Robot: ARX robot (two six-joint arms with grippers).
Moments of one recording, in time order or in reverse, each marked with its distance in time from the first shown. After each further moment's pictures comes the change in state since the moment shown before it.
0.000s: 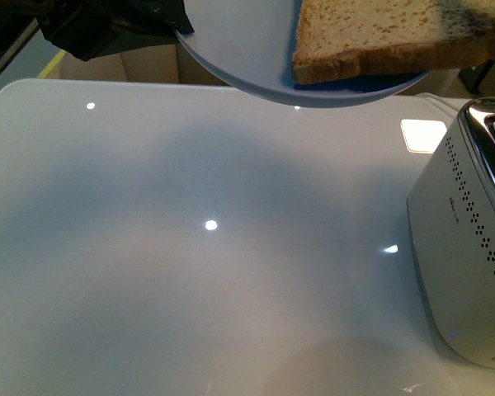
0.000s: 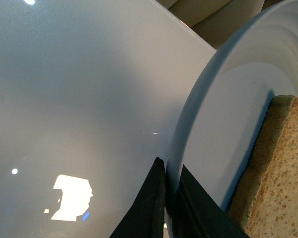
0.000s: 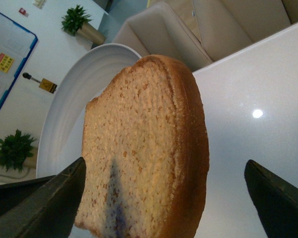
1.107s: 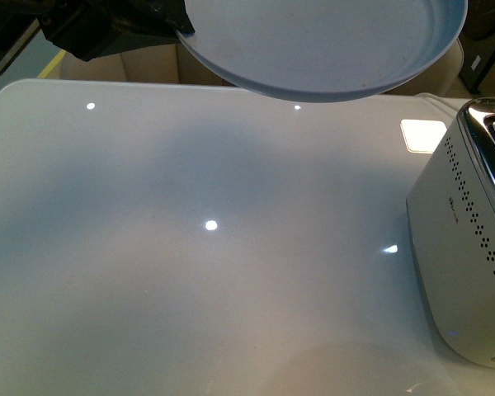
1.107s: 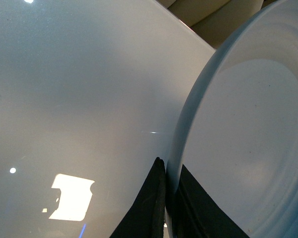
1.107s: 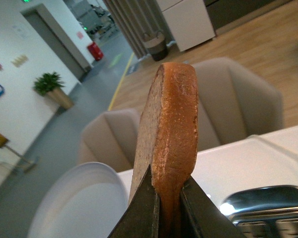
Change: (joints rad) left arm 0.000 0.000 0.000 0.000 0.003 -0.006; right arm -0.294 -0.500 0.154 -0.462 0.021 -0.319
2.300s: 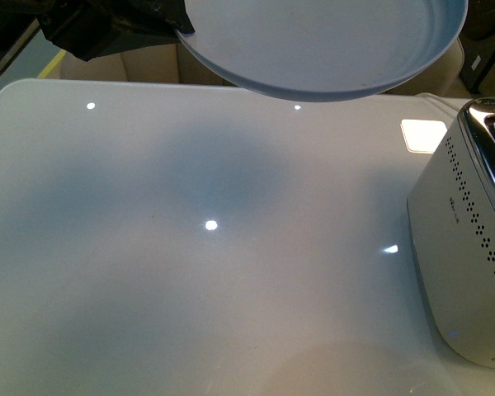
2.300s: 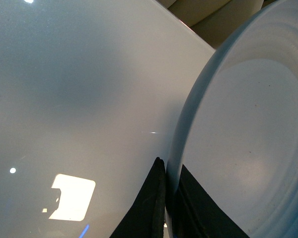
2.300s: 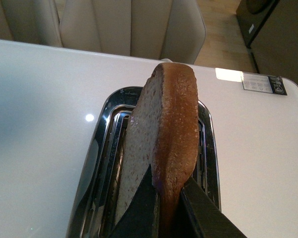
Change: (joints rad) left arm 0.000 0.000 0.000 0.000 0.000 0.000; right arm 0.012 0.112 -0.207 -0.052 0.160 -0.571
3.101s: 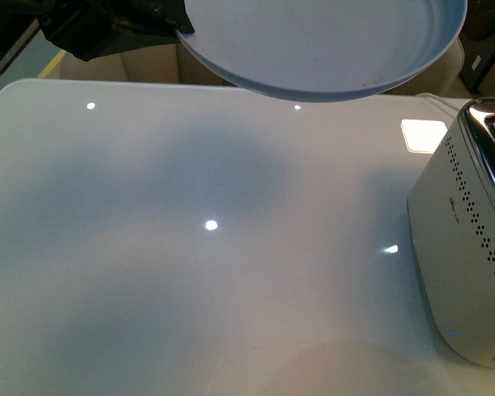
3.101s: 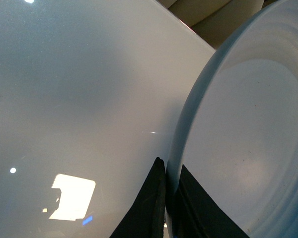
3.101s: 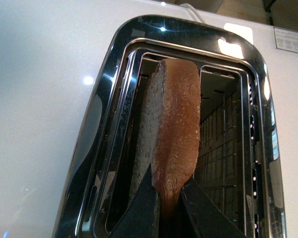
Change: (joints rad) left arm 0.000 0.000 0.000 0.000 0.000 0.000; right arm 0.074 0.318 -0.077 0.229 0.064 0.000
